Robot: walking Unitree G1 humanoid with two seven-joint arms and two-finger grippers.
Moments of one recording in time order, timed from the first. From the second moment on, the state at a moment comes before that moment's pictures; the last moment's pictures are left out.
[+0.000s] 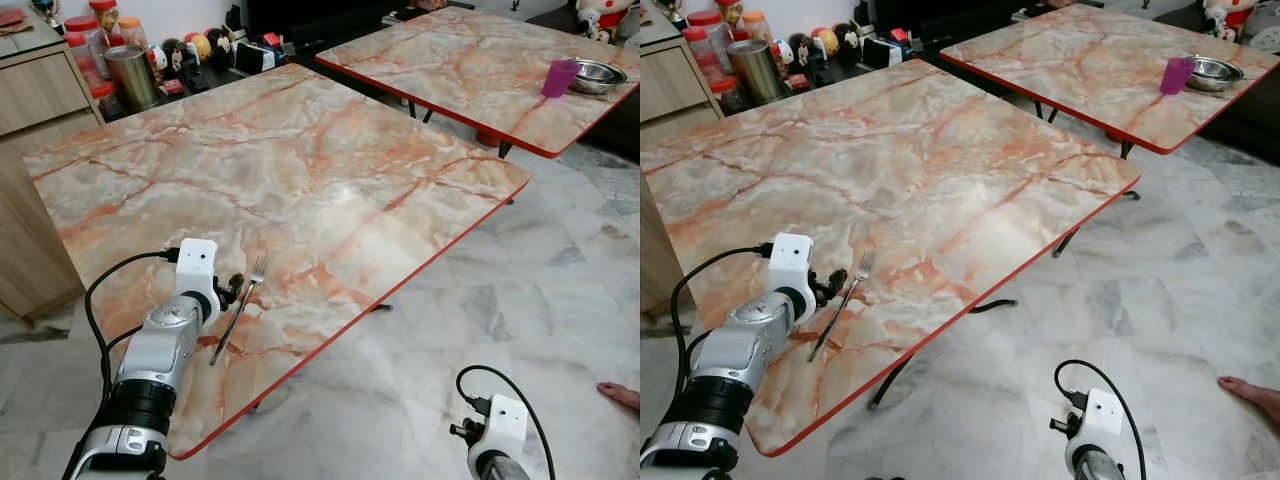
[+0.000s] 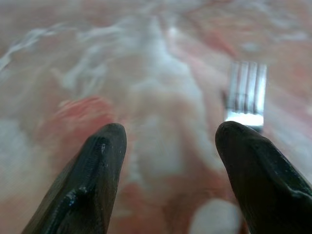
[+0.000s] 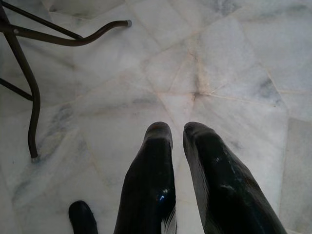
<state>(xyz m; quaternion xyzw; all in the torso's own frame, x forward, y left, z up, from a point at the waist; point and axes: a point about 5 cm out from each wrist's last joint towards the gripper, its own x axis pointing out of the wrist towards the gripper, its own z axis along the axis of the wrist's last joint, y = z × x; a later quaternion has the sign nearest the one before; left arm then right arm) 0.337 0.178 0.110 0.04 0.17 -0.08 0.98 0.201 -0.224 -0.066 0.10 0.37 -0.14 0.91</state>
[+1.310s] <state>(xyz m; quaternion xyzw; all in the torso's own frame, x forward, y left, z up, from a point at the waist) 0.321 0.151 0.101 0.06 0.23 -0.15 0.96 0.188 -0.258 -0.062 0.10 0.35 -0.15 0.92</state>
